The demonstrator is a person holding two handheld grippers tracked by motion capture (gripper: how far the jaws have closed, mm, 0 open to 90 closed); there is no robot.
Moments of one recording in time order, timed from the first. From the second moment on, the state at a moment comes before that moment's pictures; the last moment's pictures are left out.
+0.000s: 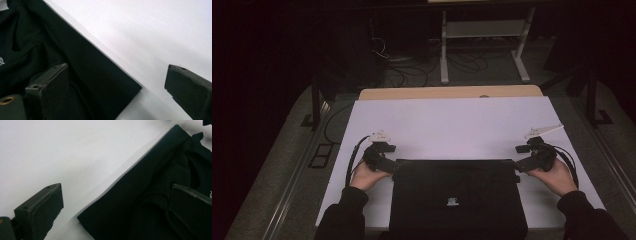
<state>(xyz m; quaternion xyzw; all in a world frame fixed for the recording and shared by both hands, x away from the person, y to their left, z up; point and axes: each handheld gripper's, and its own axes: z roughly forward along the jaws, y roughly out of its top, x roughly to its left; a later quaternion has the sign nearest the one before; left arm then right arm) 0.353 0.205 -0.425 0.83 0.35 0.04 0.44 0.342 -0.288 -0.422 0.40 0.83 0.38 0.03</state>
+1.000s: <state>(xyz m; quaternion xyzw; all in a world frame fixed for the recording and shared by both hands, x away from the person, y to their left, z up) 0.365 0.217 -0.449 0.83 0.36 -0.01 0.42 0.350 -0.299 -0.440 0.42 0.83 0.37 0.03</state>
